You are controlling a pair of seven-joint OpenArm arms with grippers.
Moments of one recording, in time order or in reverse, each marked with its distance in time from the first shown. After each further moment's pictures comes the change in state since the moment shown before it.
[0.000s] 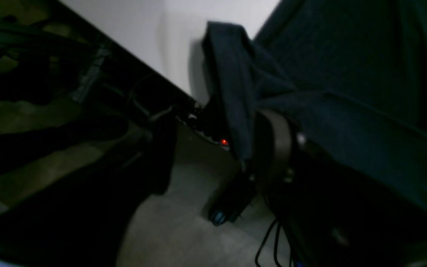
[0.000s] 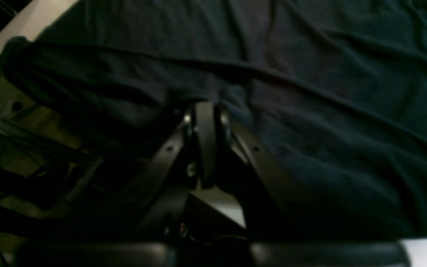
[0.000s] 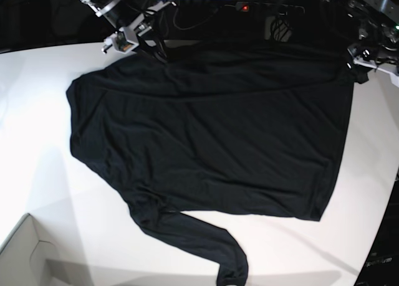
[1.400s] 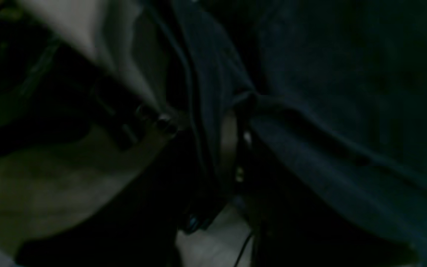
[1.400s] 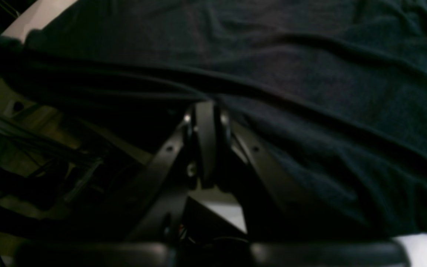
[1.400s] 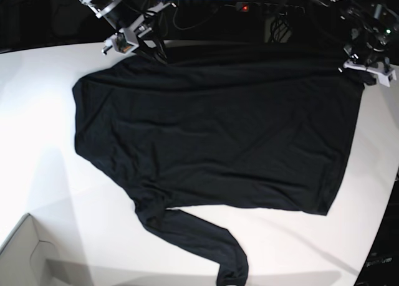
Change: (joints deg) left arm -1.4 -0.5 0.1 -15.4 -1.1 0.0 -11.3; right arm 0.5 0.0 0.0 0.0 0.0 0.0 0.0
